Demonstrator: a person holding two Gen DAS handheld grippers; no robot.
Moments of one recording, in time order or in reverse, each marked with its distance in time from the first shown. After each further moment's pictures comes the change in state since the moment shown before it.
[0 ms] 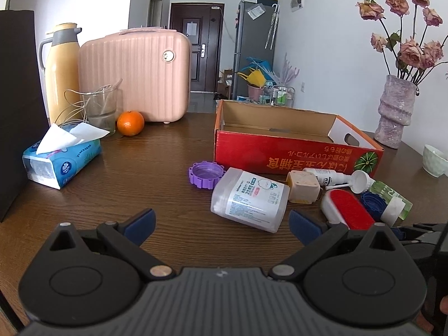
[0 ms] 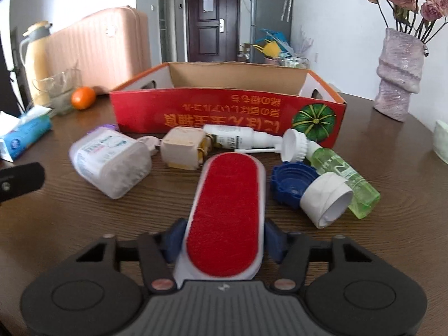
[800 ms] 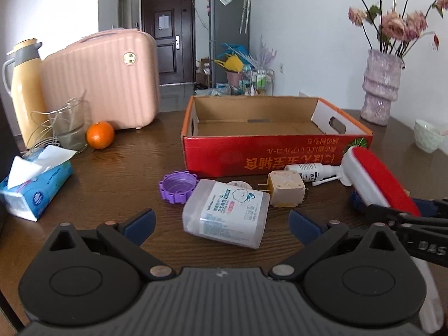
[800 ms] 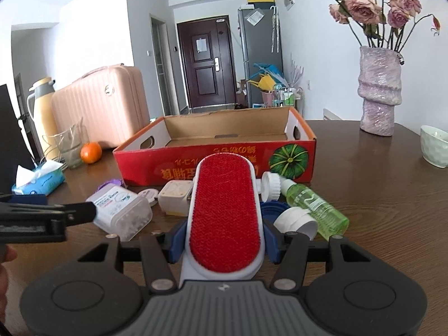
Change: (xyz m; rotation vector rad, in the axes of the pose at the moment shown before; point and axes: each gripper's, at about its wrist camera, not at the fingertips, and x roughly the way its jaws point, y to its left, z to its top) left arm 0.036 -0.031 0.026 0.138 0.069 -0.045; right arm -0.042 -0.035 0.007 0.099 -0.184 0.034
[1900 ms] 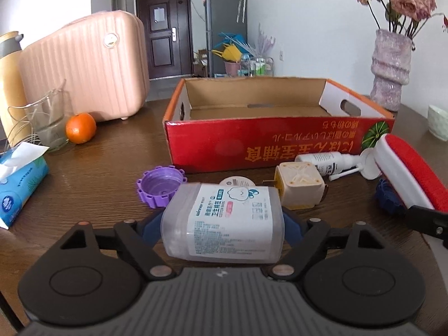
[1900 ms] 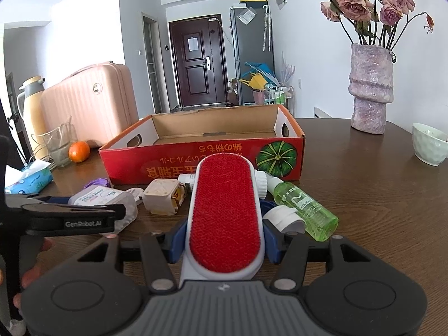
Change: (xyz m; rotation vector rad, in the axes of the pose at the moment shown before) left arm 0.056 -0.006 -0.003 0.014 0.022 0.006; right arm 0.008 -0.002 -0.004 -0.006 0.011 -0.035
